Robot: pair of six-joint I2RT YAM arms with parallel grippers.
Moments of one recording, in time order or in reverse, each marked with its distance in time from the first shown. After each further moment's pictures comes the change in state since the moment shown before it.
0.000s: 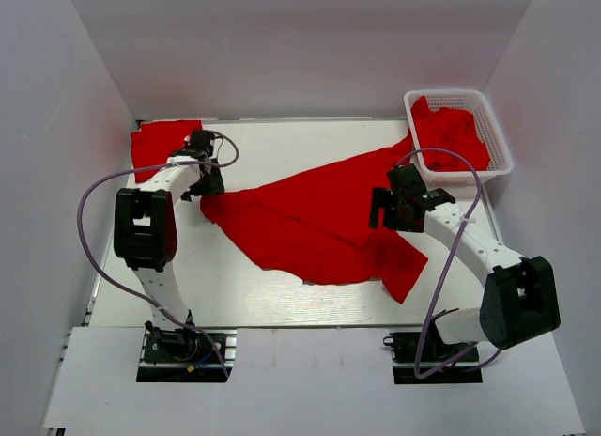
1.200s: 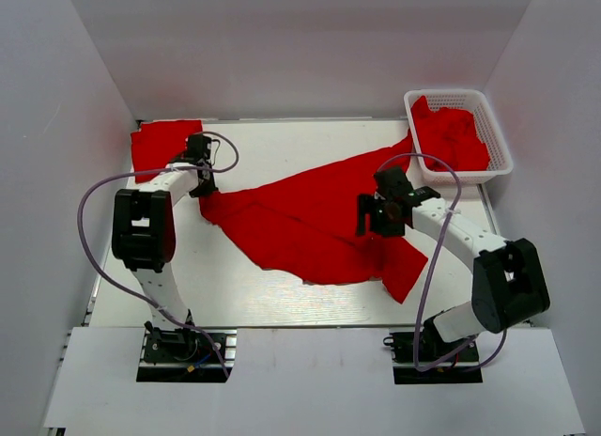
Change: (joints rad) left arm 0.020 0.003 -0.080 0.195 0.064 0.084; right arm 0.040 0.085 0.016 0.013 -0.169 -0.008
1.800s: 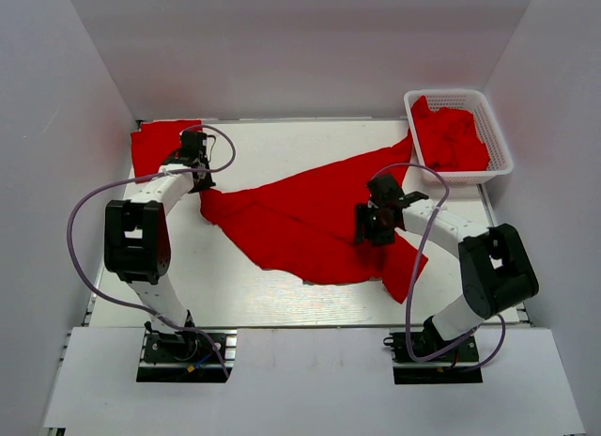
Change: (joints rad) left arm 0.000 -0.118 -0.035 0.004 0.000 -0.016; right arm 0.026 0.109 -0.045 0.082 -0.063 0.014
